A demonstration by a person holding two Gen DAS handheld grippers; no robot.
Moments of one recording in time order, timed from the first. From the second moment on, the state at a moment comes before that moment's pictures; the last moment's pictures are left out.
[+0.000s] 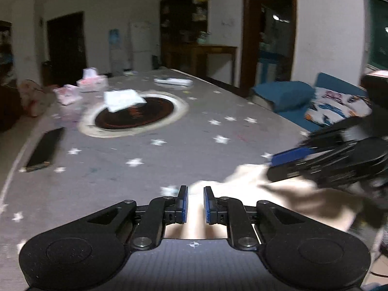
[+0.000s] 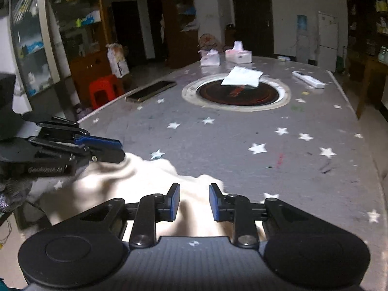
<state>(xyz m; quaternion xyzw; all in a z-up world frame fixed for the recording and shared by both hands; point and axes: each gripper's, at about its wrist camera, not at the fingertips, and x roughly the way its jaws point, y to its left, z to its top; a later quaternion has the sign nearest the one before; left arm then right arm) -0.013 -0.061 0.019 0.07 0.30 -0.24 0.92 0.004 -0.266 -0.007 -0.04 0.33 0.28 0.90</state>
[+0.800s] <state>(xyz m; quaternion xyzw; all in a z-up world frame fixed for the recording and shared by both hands) 0.017 -0.081 -0.002 0.07 0.34 -0.21 0.91 -0.014 -0.262 -0.015 -0.07 0.32 0.26 0.91</state>
